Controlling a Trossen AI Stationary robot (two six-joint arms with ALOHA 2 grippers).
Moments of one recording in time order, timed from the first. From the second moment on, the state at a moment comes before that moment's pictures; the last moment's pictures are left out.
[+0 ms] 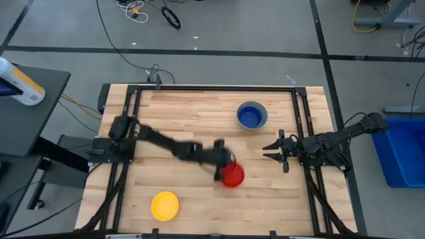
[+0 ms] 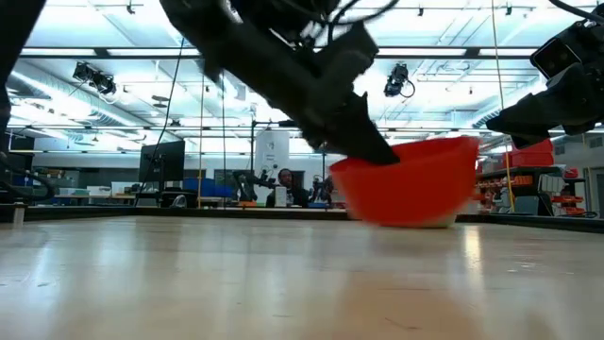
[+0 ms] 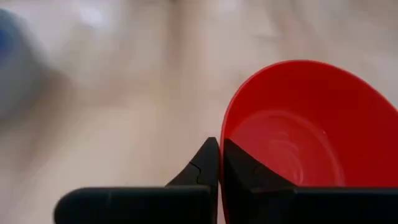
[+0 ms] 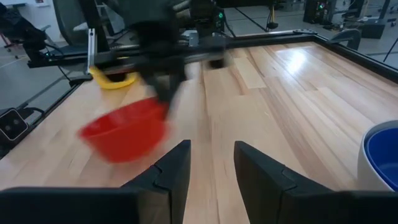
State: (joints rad) left arm -0.18 1.99 1.19 0.22 -0.20 -0.06; right arm 0.36 0.30 0.01 0.05 0.33 0.17
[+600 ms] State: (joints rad) left arm 0.34 1.97 1.40 0.24 0.23 0.06; right arm 0.36 0.31 0.01 0.05 0.33 0.17
